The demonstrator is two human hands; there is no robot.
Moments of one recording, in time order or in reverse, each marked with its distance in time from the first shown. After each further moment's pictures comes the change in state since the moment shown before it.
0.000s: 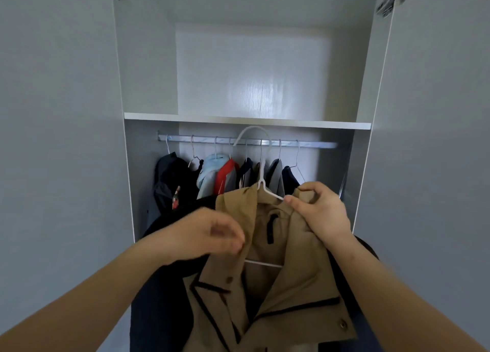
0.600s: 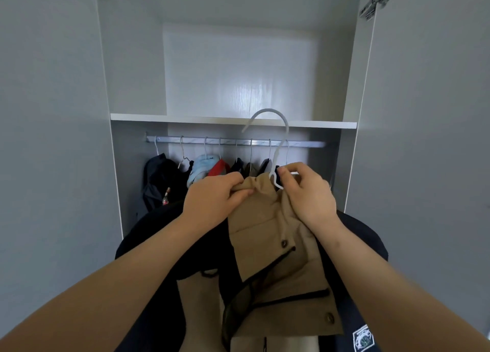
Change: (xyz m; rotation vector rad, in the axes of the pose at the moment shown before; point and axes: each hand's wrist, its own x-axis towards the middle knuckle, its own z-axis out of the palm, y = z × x) left_hand 0.063 0.002 0.008 0.707 0.662 0.248; right_hand -0.003 -0.037 -0.004 -0.110 0.047 -0.139
